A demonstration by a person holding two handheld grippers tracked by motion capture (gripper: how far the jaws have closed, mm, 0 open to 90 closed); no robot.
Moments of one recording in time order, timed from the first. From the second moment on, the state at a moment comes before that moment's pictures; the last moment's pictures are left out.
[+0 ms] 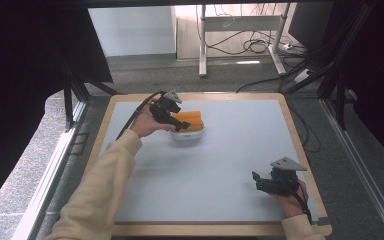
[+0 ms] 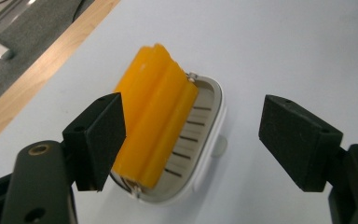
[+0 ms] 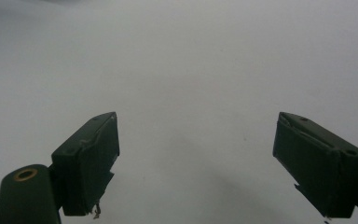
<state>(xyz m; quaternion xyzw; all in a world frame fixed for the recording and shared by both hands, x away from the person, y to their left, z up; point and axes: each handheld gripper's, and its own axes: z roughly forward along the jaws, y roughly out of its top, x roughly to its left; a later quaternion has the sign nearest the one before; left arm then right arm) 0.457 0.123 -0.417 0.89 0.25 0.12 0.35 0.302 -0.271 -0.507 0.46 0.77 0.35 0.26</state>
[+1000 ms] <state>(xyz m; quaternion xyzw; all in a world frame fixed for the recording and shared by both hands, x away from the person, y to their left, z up) 0.306 0.211 -0.476 0.86 0.35 0.12 0.36 0.300 -0.267 -0.505 0.46 0.77 0.35 0.27</state>
